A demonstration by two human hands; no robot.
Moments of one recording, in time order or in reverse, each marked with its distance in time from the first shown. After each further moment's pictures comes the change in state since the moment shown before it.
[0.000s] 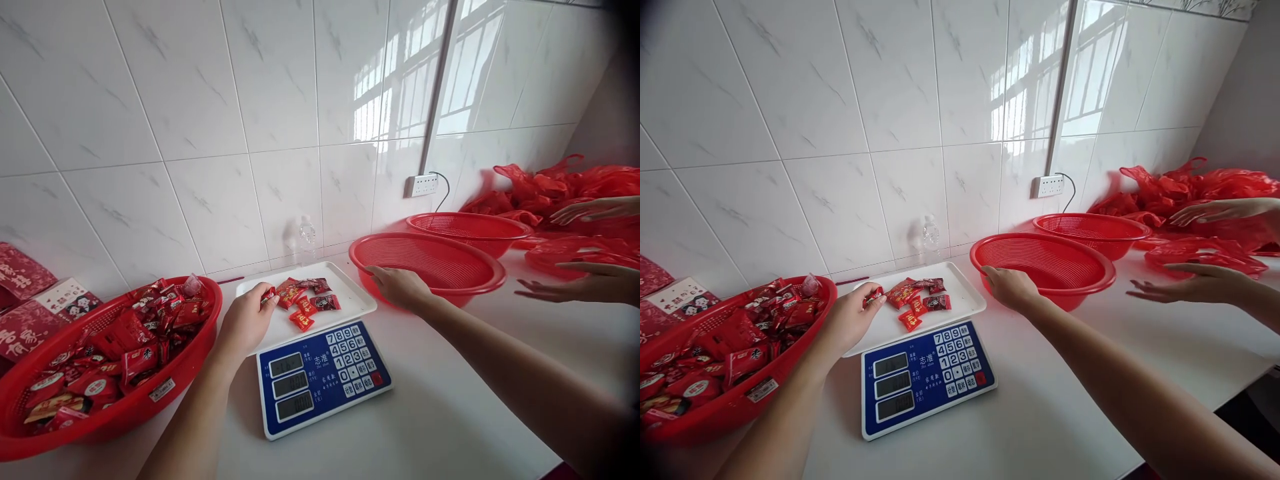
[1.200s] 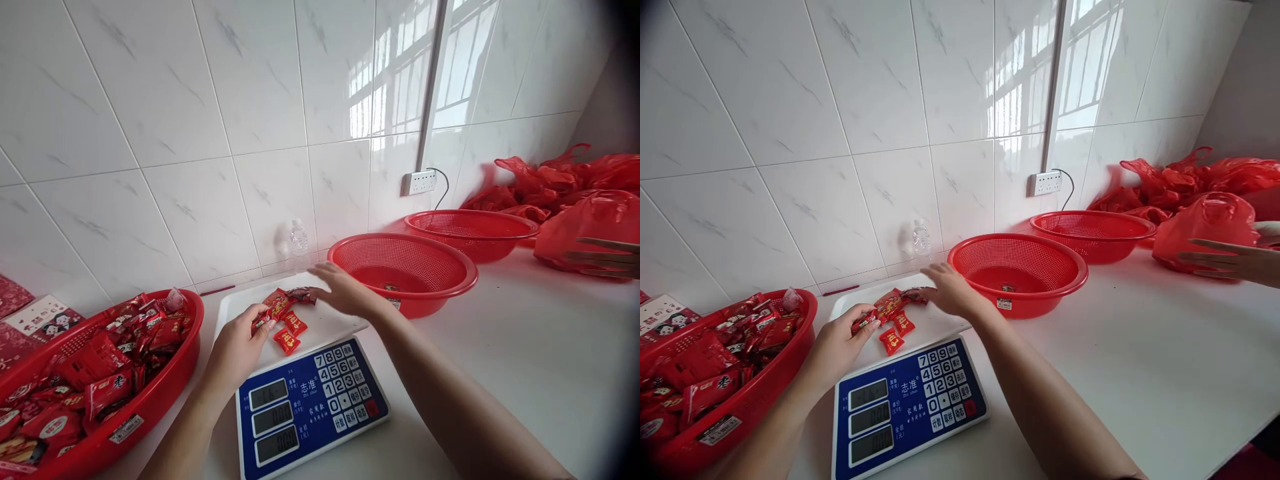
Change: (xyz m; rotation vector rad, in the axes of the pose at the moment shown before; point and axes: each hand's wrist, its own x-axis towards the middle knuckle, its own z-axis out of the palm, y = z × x) left_hand 0.005 0.000 0.029 -0.156 -0.015 0.034; right_hand 0.039 -0.060 -0.003 0.426 0.038 -0.273
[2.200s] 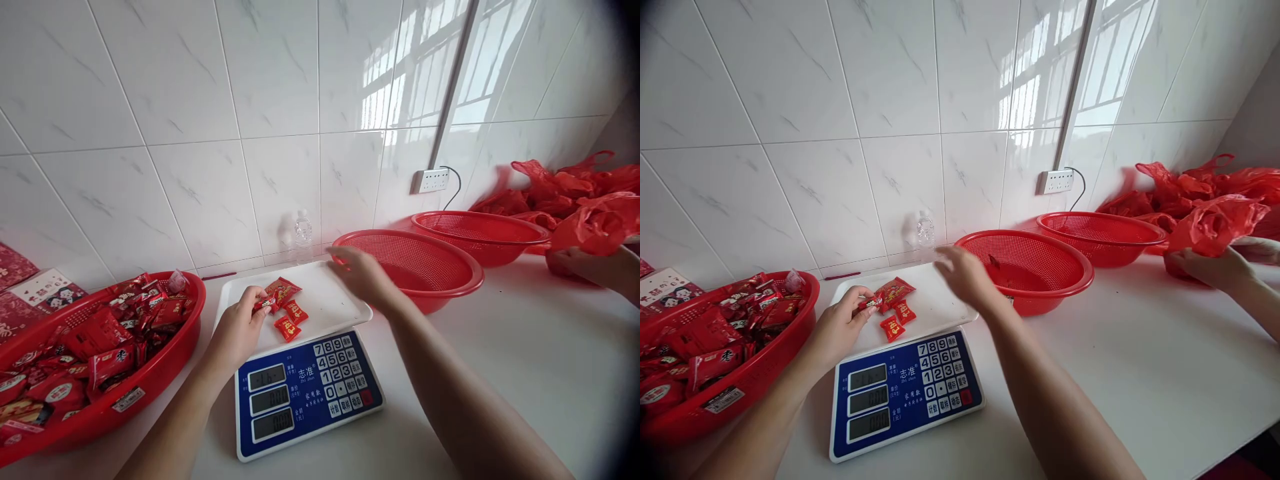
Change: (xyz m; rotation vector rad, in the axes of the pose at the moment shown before) left_hand 0.000 -0.003 0.002 -0.068 0.011 -0.045; right_hand -0.013 -0.006 -0.020 0.149 0.247 0.138
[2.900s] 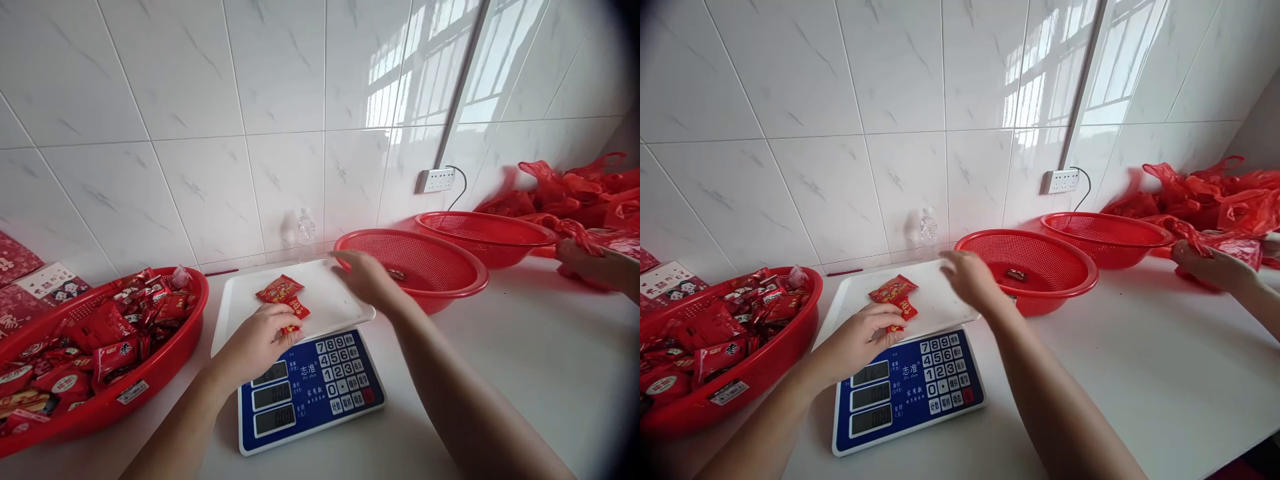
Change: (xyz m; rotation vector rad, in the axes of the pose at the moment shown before) left_hand -0.012 0.017 0.003 -0.050 -0.328 0.299; right_hand -0.001 0.005 0.005 -0.147 -0.007 -0.064
